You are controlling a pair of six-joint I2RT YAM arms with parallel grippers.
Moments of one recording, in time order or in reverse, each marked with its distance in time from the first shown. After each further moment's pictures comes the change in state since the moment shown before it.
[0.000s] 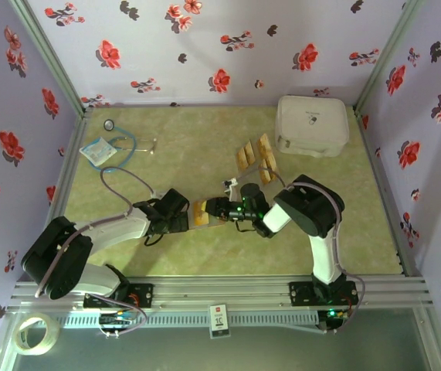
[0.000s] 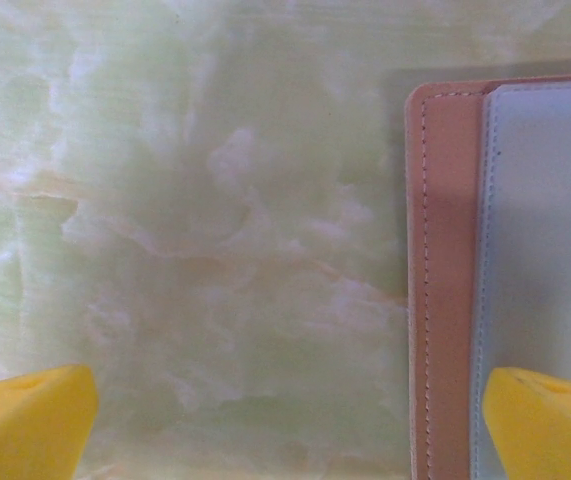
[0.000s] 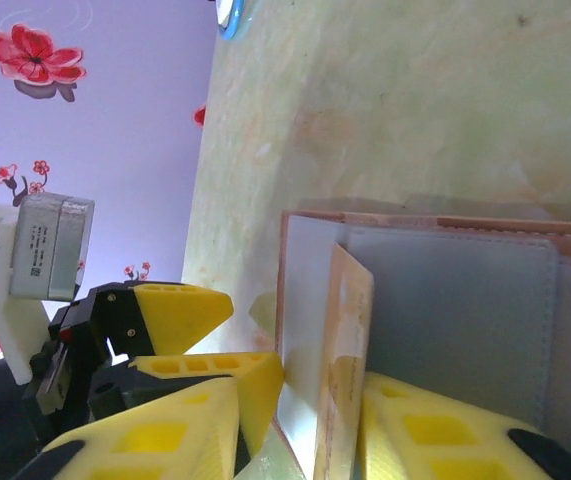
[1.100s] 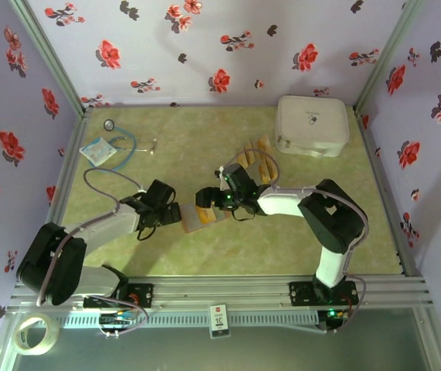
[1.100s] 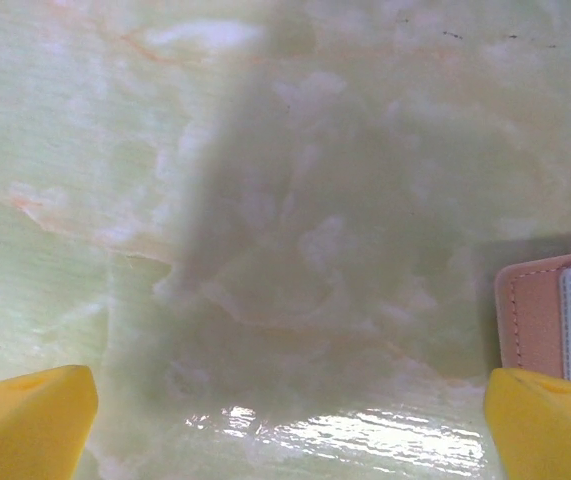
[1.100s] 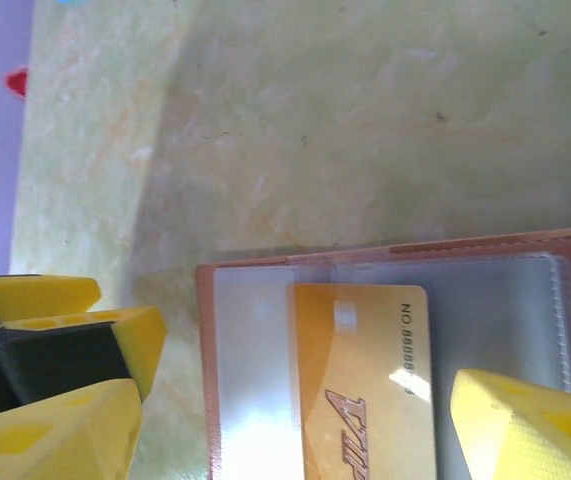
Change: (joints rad) left arm 0.171 -0.049 0.000 0.015 0.086 0.027; right arm 0.042 -0.219 0.314 -0.946 0.228 -0.314
